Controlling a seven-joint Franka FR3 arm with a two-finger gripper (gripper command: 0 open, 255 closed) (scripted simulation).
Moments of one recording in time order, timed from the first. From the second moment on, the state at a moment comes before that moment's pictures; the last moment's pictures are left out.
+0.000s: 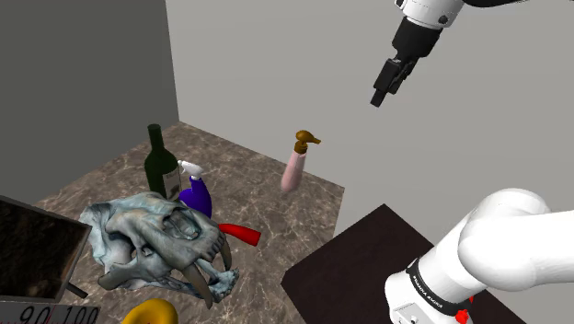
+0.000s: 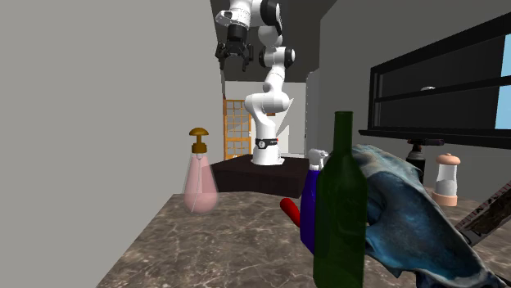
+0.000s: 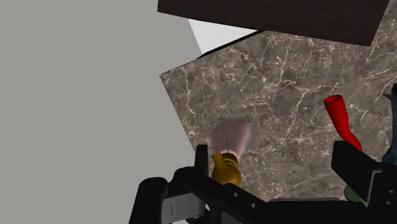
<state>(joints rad) 0.02 -0.76 0.04 -2.36 -0.09 1.68 -0.16</state>
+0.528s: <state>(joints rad) 0.05 -0.66 0.10 -2.45 -0.06 1.83 -0.11</state>
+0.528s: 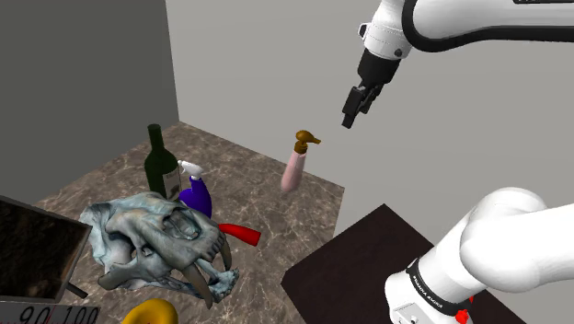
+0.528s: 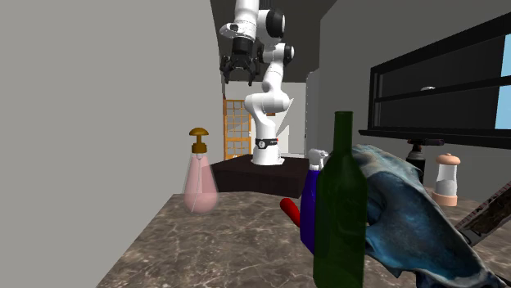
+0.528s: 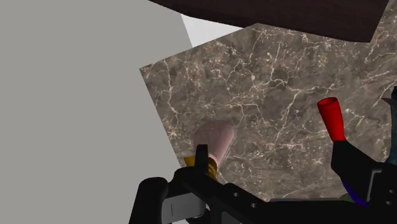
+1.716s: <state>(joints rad) 0.12 -0.12 0.29 -2.45 -0.10 2.28 0.09</state>
